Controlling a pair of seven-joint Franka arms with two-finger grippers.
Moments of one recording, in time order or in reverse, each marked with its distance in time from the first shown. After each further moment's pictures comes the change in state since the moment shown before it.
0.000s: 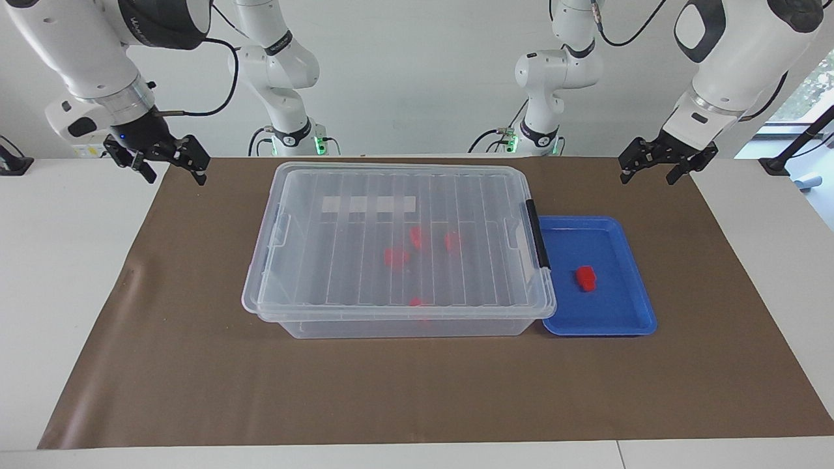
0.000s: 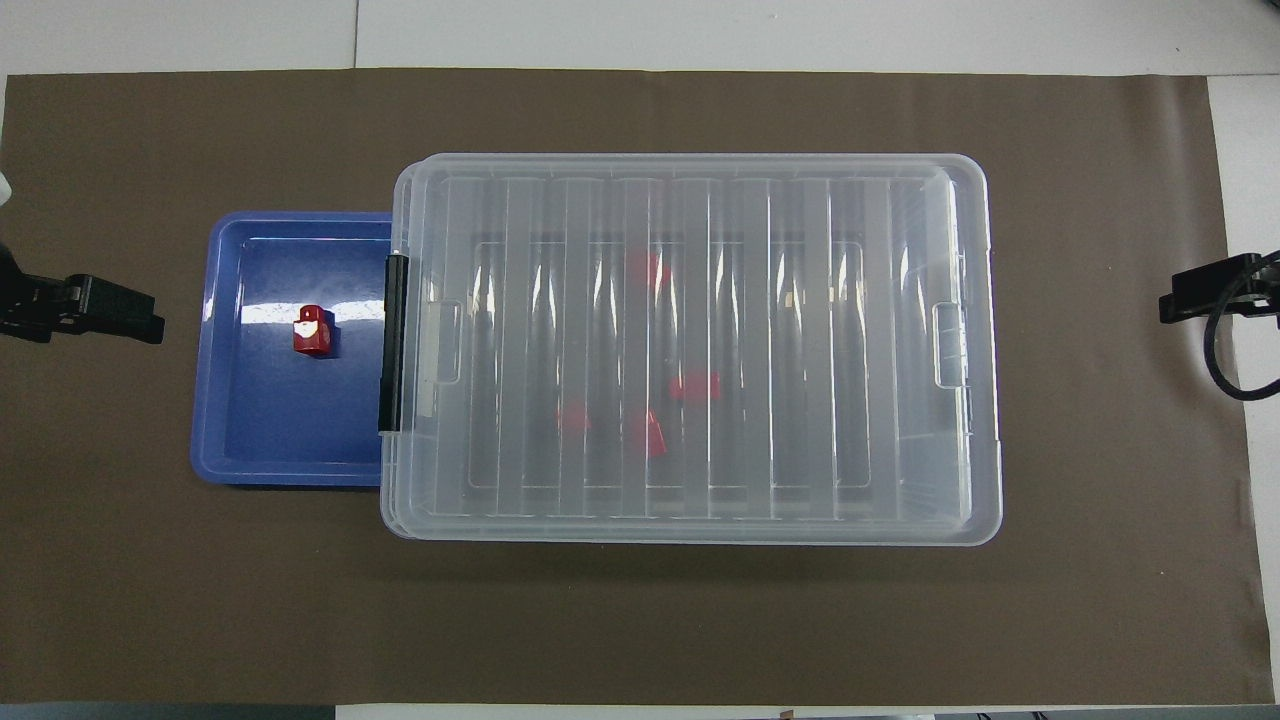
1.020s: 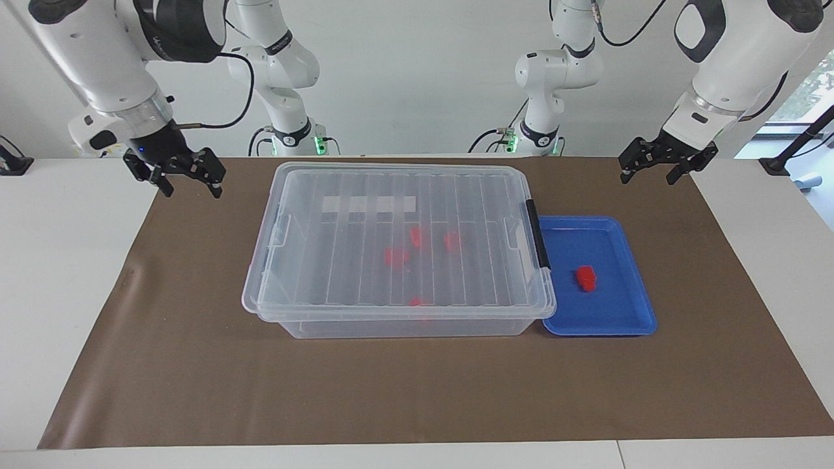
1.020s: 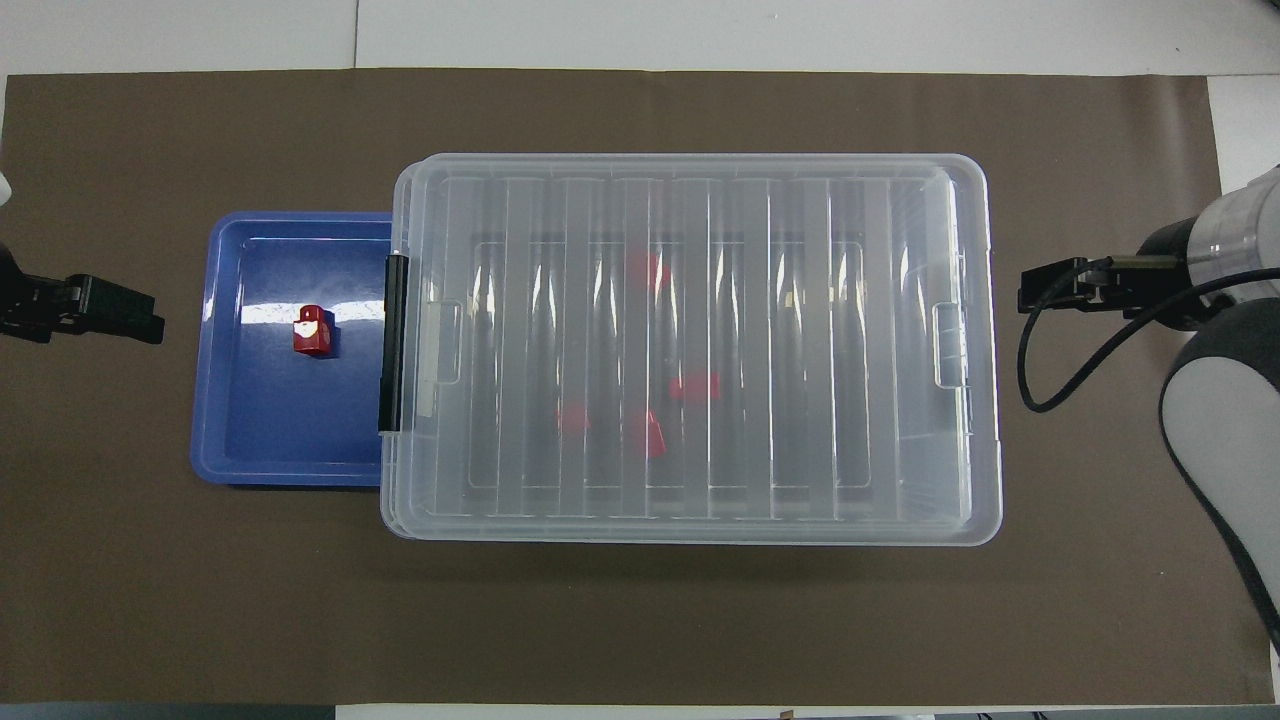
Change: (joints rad) left arm 0.000 0.000 0.000 0.000 0.000 0.000 0.000; right arm 0.128 -0.025 0.025 -0.191 0.035 0.243 0.130
